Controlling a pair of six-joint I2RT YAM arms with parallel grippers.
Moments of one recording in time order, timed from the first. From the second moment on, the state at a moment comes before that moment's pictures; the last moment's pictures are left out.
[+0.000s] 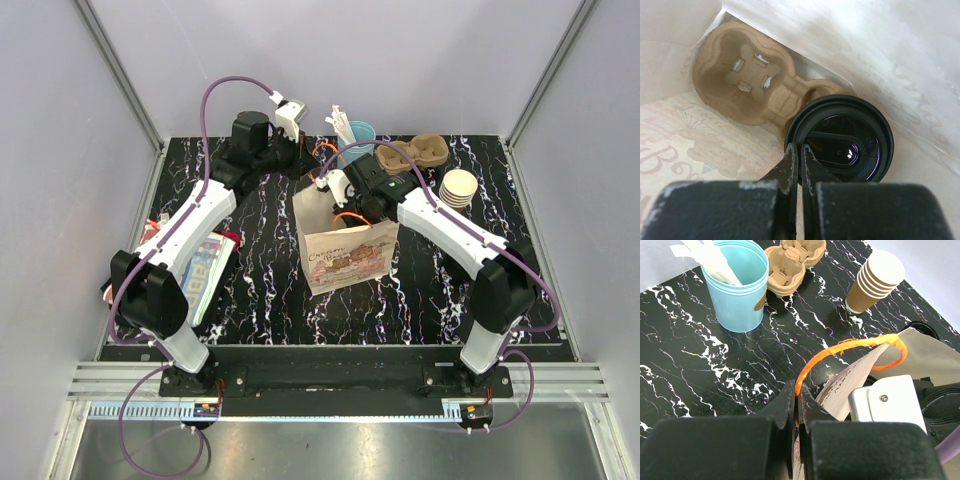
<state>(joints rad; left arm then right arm) -0.41 1.65 1.56 -0.29 0.44 -0.10 0.65 1.75 1.58 -0.86 -0.12 -0.24</state>
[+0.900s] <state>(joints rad) -0.41 1.65 1.56 -0.29 0.44 -0.10 0.65 1.77 1.58 -0.83 -0.14 -0.24</state>
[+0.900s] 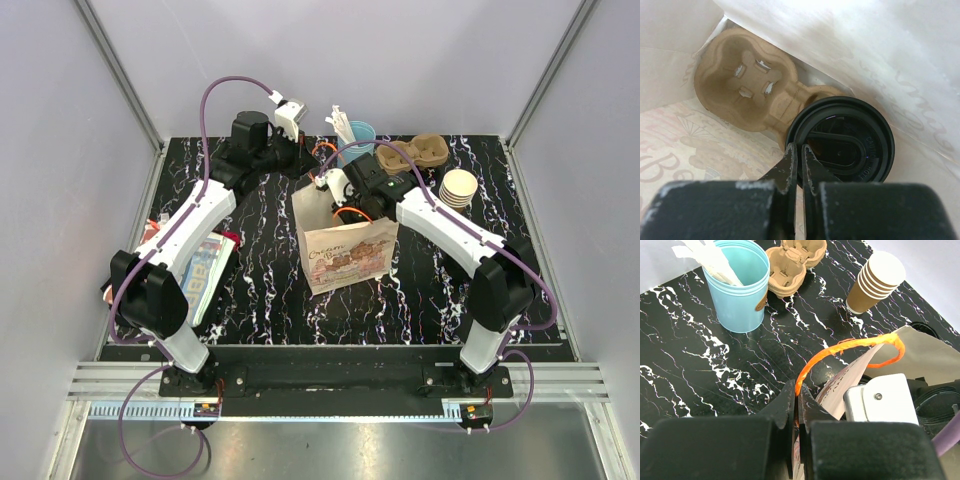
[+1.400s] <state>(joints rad) -0.41 1.65 1.56 -0.29 0.44 -0.10 0.65 1.77 1.58 -0.83 -0.14 -0.25</state>
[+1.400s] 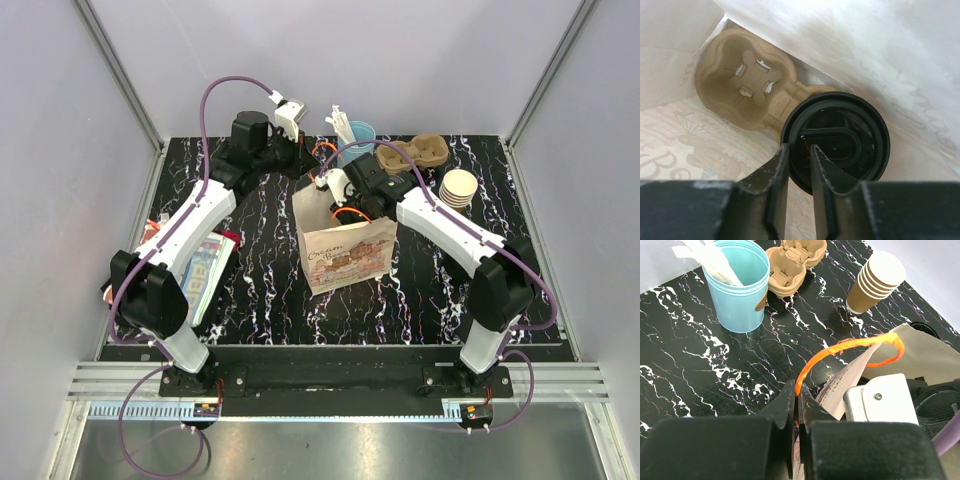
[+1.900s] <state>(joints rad) -0.41 1.65 1.56 -0.29 0.44 -0.10 0.64 1.76 1.58 -0.84 -0.14 -0.26</state>
